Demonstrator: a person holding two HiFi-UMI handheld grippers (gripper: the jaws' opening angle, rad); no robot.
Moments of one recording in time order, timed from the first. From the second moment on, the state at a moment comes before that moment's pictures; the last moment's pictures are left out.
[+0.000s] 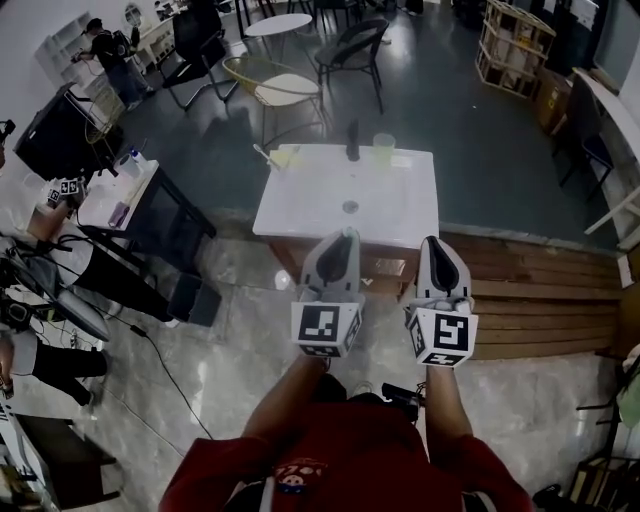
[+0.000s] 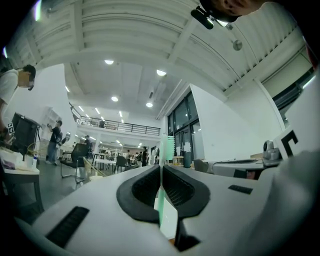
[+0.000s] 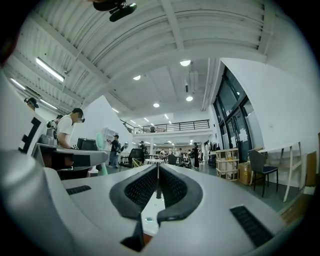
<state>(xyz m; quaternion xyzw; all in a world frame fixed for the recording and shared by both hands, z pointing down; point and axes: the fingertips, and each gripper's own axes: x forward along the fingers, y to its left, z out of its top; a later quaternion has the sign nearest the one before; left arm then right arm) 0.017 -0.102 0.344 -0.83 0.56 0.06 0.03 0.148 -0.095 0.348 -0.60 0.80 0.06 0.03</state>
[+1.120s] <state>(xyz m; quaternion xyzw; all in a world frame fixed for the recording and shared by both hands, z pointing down) -0.060 -0.347 0.336 -0.86 0.51 0.10 0.01 0.052 -0.322 0.347 -0.63 0.77 0.08 0.00</state>
